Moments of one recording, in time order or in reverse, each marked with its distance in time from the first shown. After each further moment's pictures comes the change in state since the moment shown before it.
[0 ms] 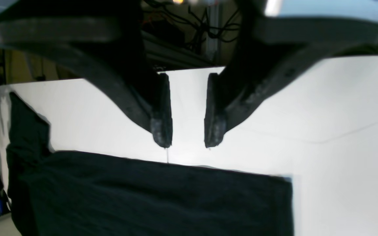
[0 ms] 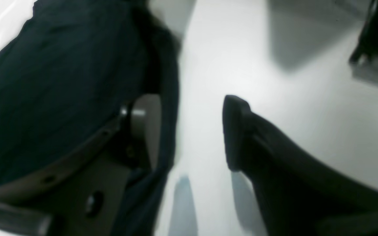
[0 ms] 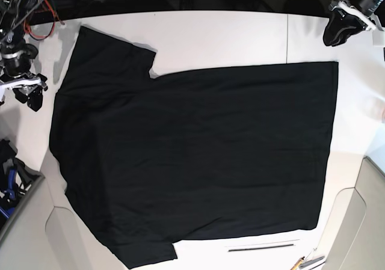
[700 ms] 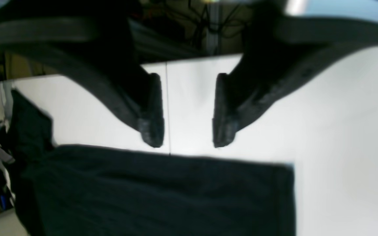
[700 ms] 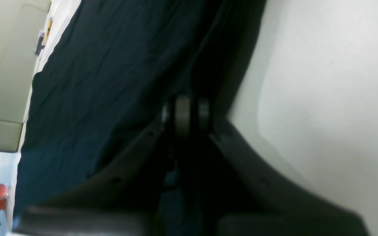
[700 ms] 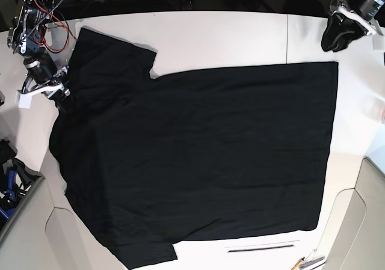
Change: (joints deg) left arm -2.8 0.2 0.0 0.0 0.5 0.0 0.2; right arm 5.5 0.6 -7.8 -13.3 12.8 7.5 -5.4
